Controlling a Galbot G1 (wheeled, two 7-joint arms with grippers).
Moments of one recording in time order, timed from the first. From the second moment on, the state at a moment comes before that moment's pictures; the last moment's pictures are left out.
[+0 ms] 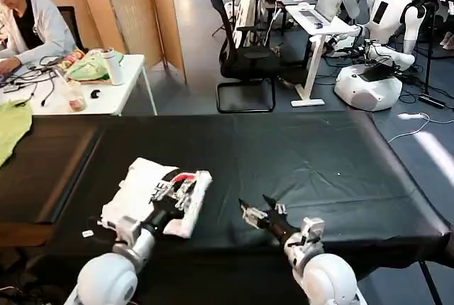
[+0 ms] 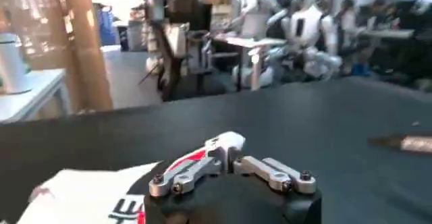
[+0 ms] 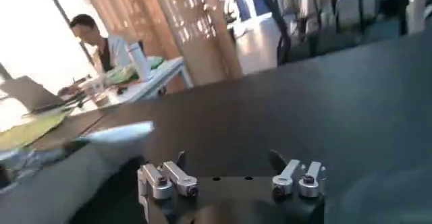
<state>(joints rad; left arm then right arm) 1.41 -1.09 -0.38 -2.16 -0.35 0.29 0.05 -1.34 1.26 0.27 2.07 0.67 -0.51 0.06</state>
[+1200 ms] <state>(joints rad) 1.56 -1.11 -0.56 -2.21 -0.28 0.16 0.03 -1.02 1.35 0.15 1.83 0.70 -0.67 0.13</state>
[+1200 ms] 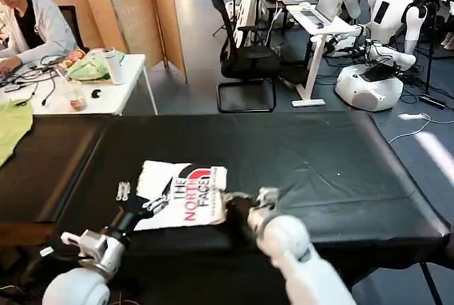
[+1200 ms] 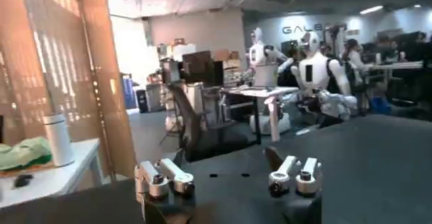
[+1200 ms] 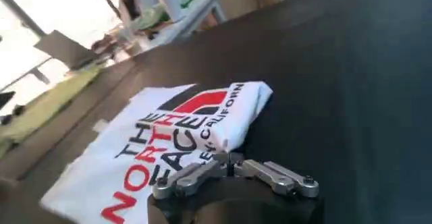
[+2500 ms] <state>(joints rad) 1.92 -1.14 -0.52 -2.33 -0.30 0.15 -0.20 -1.99 1.20 0.40 2.37 0.11 0.02 0.24</state>
